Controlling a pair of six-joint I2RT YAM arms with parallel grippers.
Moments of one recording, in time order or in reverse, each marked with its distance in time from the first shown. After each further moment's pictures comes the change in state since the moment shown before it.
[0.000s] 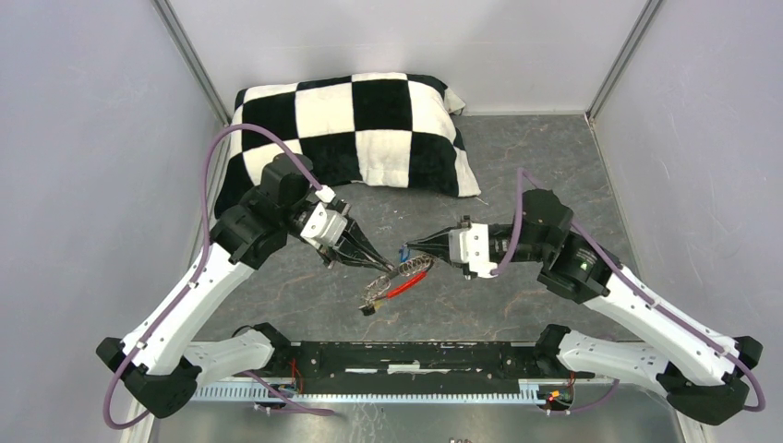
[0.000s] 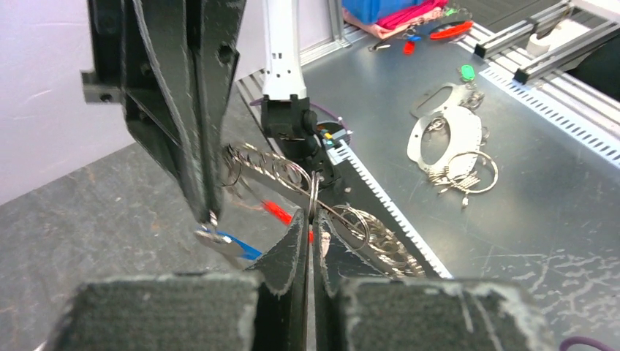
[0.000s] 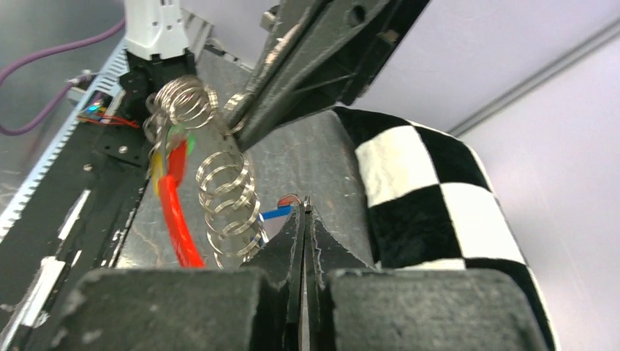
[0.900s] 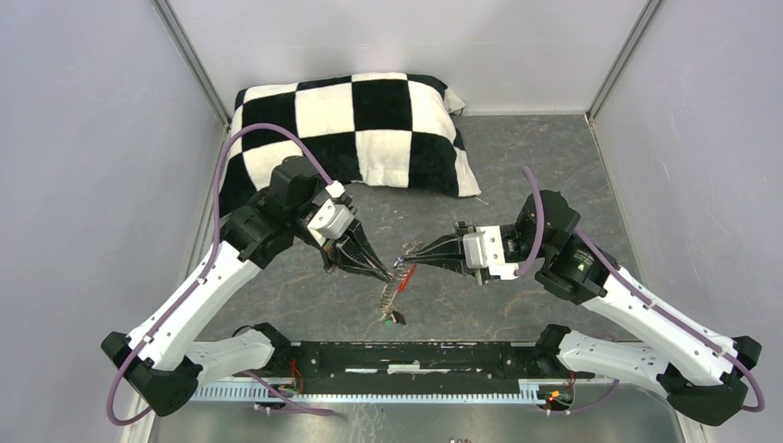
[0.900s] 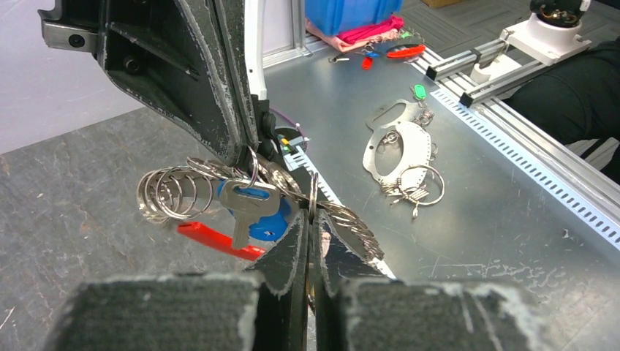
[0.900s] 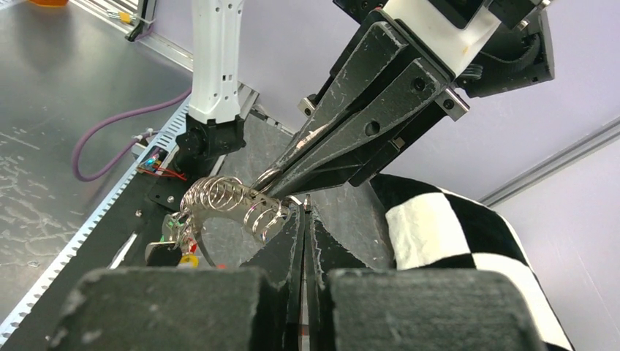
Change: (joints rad) left arm 0.000 0.010 -0.063 0.040 0.079 -0.145; right arm 0.000 -0.027 -0.042 0.177 -0.170 0.125
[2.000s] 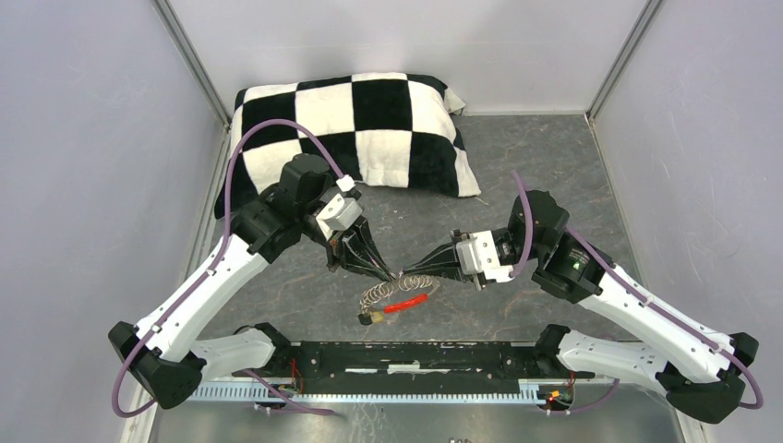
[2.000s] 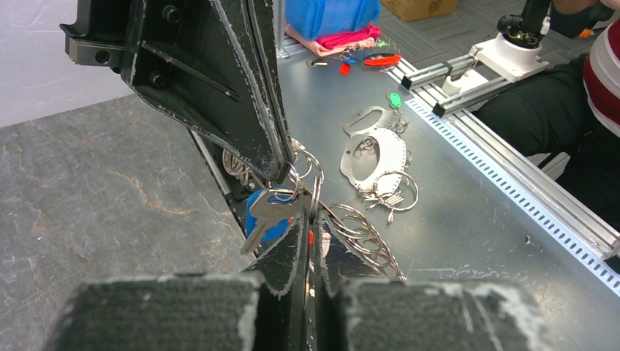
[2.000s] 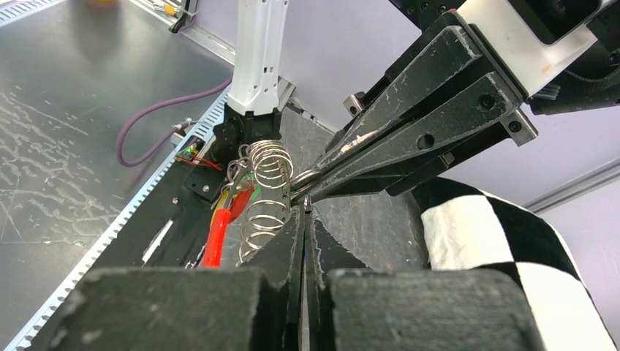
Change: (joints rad) left arm 0.000 0.047 0.000 0.001 0.045 -0.055; right arm 0.010 0.014 -0.010 -0.066 -0.076 -0.018
